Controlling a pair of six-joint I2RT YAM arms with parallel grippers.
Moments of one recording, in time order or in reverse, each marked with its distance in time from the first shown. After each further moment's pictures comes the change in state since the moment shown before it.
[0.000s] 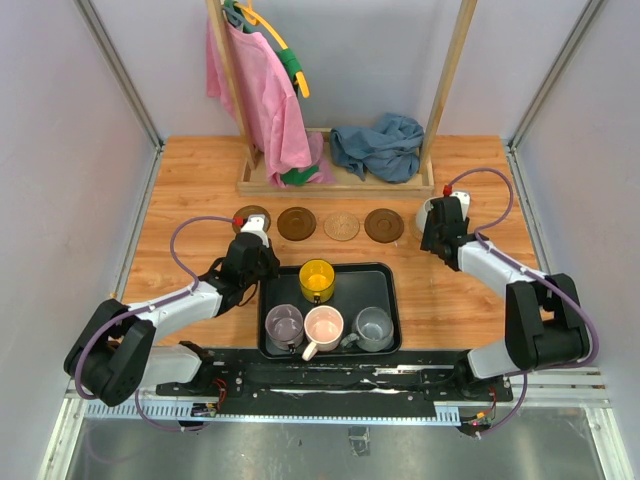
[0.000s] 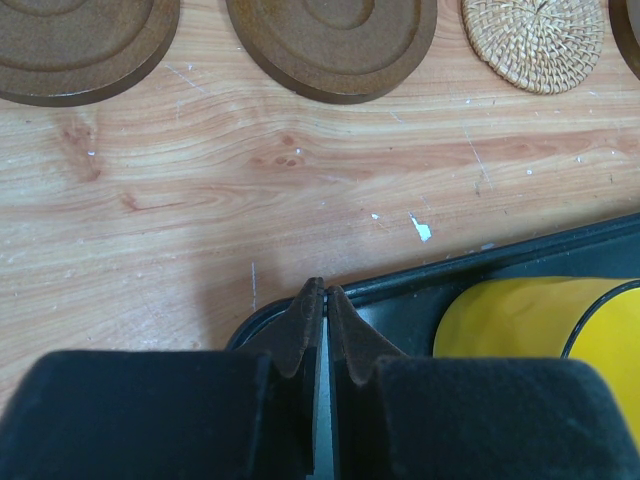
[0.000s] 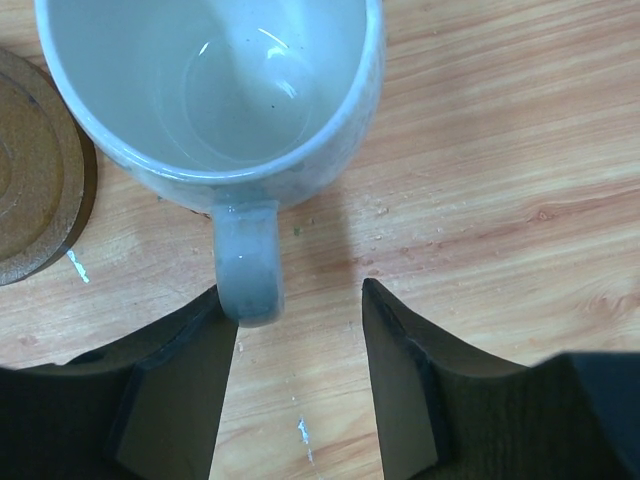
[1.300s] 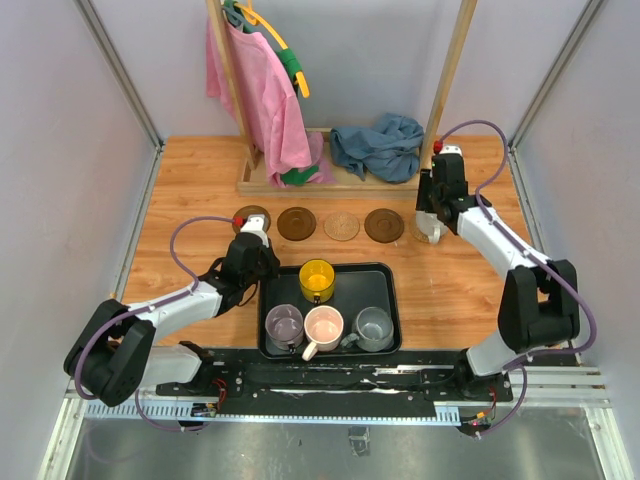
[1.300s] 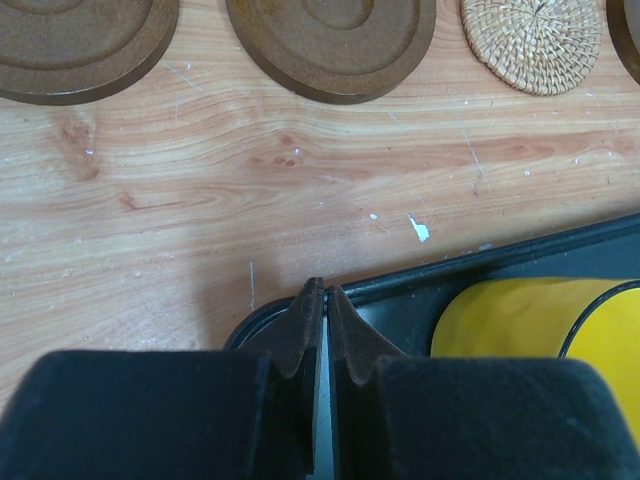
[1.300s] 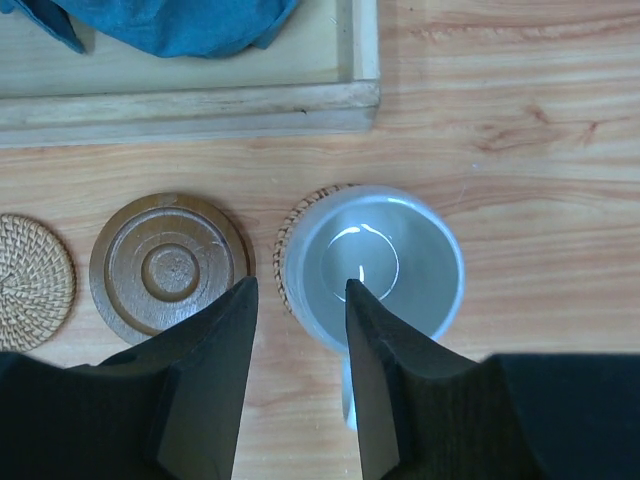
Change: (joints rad) left arm 0.000 -0.001 0.000 0.000 0.002 -0.007; right arm 0.000 0.075 0.343 -0.089 -0.134 -0.119
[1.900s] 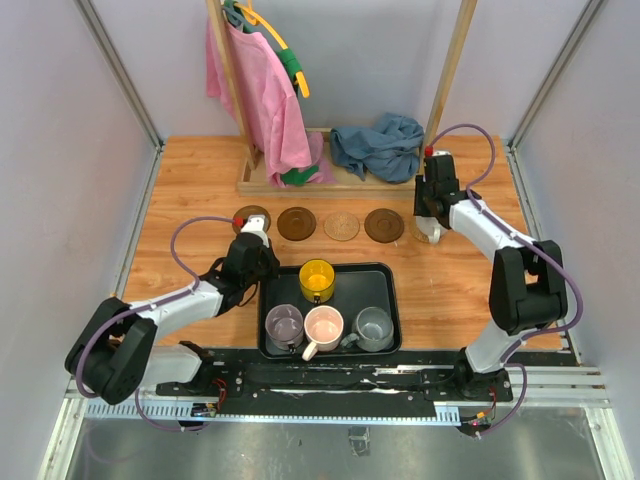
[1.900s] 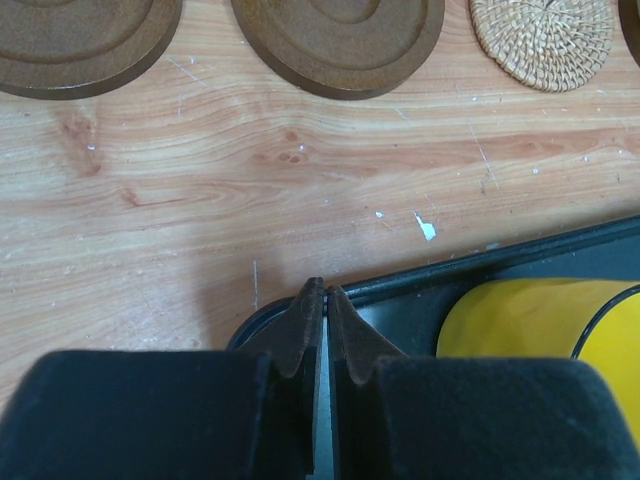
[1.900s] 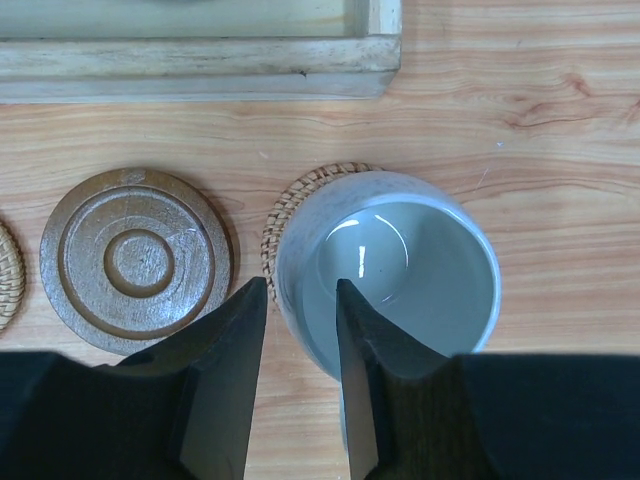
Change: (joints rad) left arm 0.000 0.008 0.000 0.001 -0.006 0.000; right arm 0.000 0.143 0.065 -0.042 -0.013 -0.032
